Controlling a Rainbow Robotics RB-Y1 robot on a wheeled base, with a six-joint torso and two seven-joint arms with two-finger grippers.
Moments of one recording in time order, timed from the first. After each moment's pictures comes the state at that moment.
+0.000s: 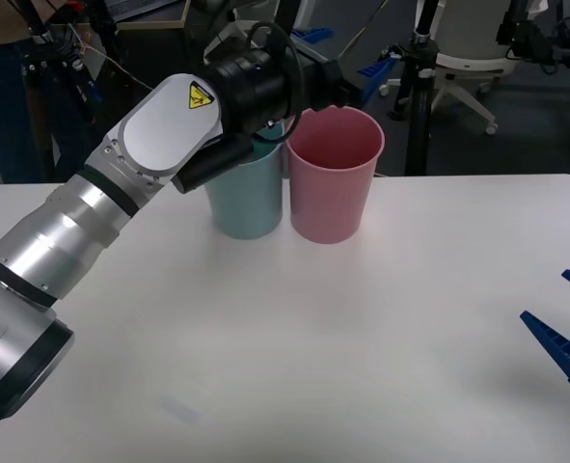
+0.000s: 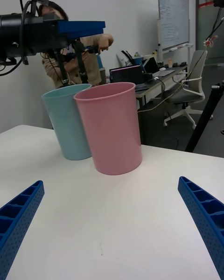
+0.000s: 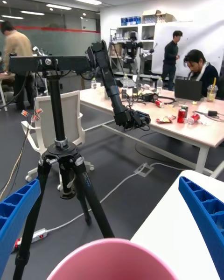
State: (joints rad) right arm 0.35 -0.40 -0.52 -1.66 0.96 -1.22 0.00; left arm -0.98 0.38 -0.48 -1.20 -1.58 -0.37 0.73
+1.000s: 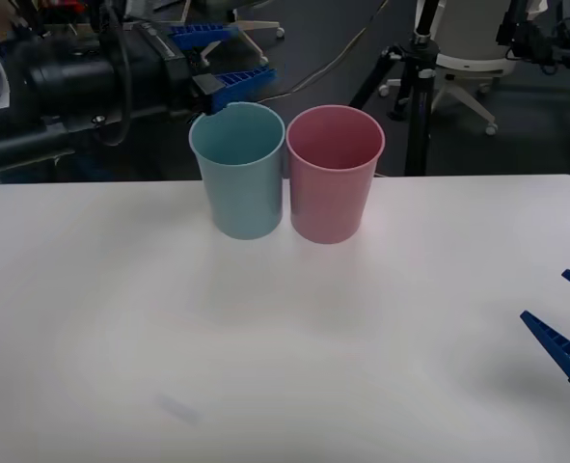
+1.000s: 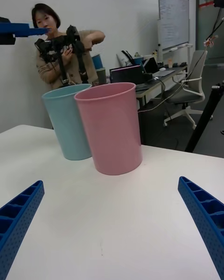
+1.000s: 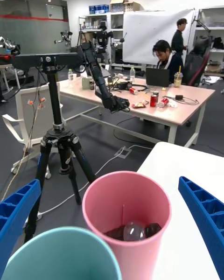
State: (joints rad) right arm 0.35 -0.40 -0.52 -1.66 0.96 -1.22 0.00; left arm -0.79 0.94 -0.47 -1.51 -0.90 -0.59 0.42
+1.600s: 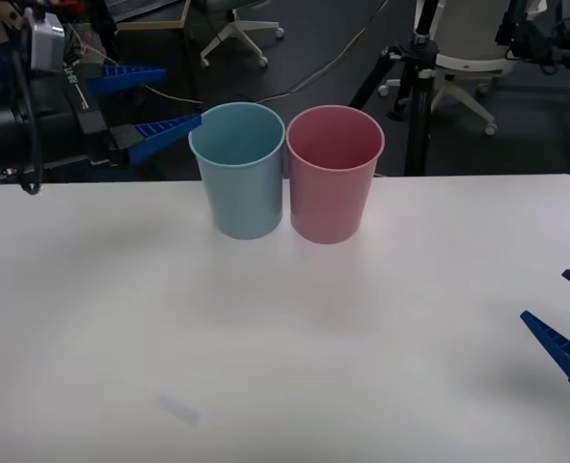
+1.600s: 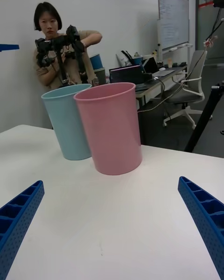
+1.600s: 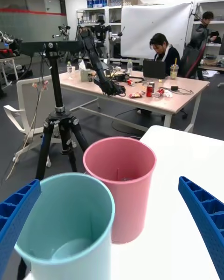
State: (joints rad) right arm 0.35 -0.40 -0.52 -1.66 0.96 -1.22 0.00; left arm -0.45 1.01 -0.20 -1.64 -0.87 -0.75 0.34
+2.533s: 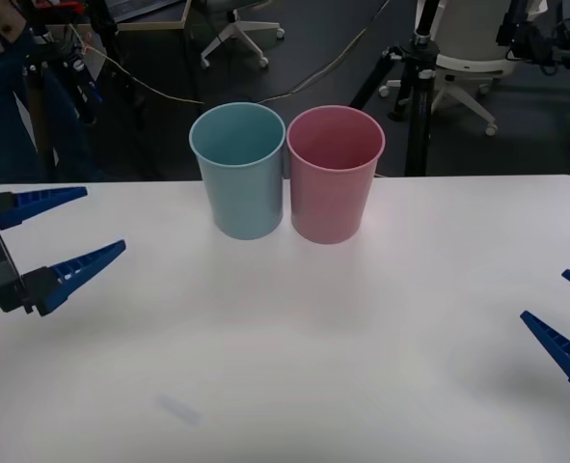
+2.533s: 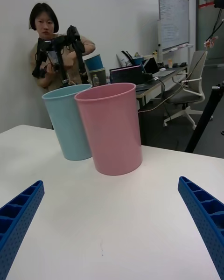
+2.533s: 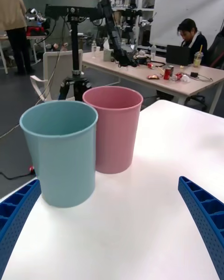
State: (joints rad) right arm 0.35 -0.40 -0.52 -1.66 0.96 -1.22 0.00; left arm 0.21 0.63 0.41 -1.99 -1.18 -1.07 0.42
